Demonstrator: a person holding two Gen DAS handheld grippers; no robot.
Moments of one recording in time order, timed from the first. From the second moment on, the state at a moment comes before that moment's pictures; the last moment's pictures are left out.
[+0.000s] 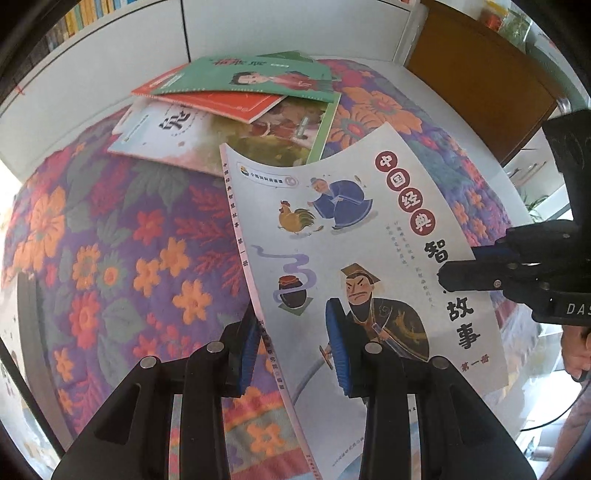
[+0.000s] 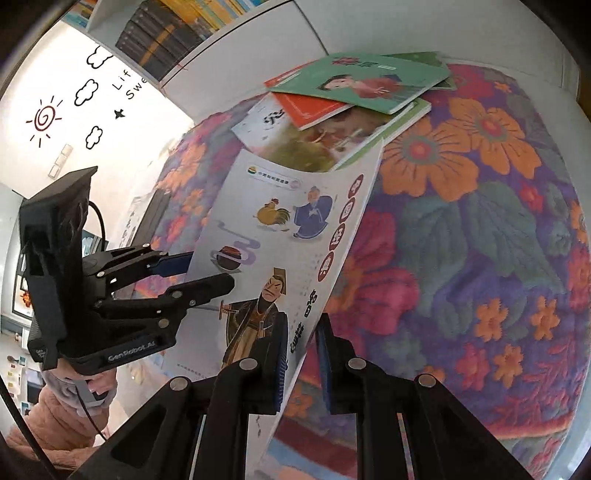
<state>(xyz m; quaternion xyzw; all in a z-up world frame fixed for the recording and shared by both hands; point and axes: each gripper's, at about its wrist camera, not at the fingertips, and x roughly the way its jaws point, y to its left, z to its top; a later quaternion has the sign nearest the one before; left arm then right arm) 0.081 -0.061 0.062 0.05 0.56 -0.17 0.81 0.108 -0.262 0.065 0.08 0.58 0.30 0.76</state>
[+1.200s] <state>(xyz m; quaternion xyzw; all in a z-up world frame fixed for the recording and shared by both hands) 0.041 0.123 0.153 -0.03 0.47 -0.17 0.87 0.066 -0.086 0.166 0.05 0.54 0.31 0.78</state>
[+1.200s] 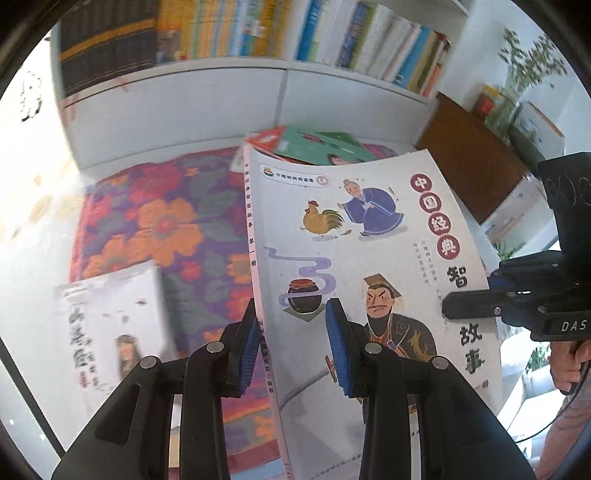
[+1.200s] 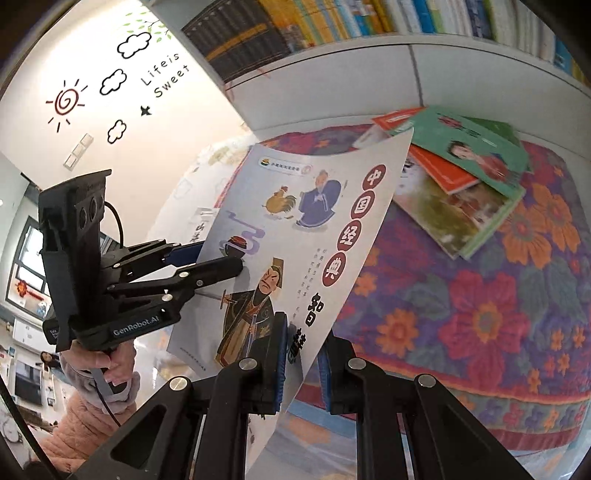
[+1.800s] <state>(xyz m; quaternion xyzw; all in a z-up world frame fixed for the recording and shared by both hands) 0.021 0.271 0.147 -0.09 0.45 -0.05 0.88 0.096 0.067 0.149 0.03 0.58 0.39 0.72</state>
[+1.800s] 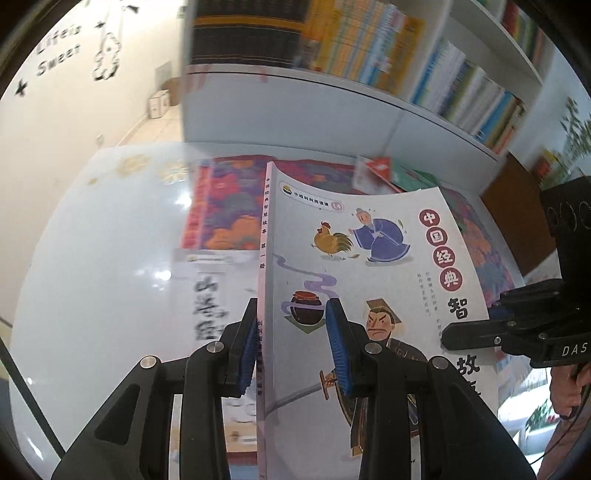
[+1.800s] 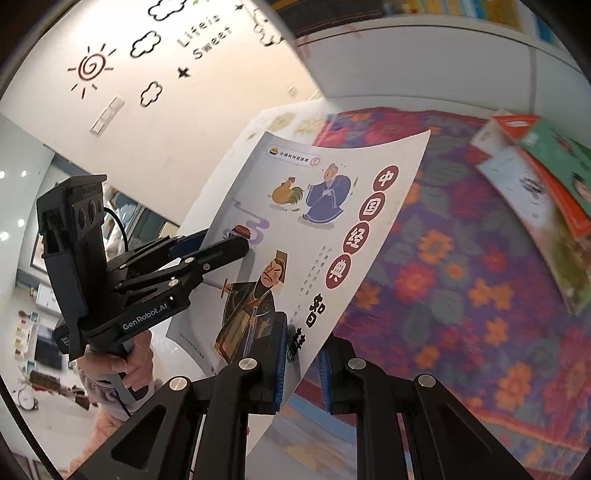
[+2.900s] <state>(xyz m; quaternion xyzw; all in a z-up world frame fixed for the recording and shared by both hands) 0.035 0.342 0.053 -0.13 0.48 -0.02 0.87 0.107 0.126 0.049 0.04 0.58 0.40 0.71</state>
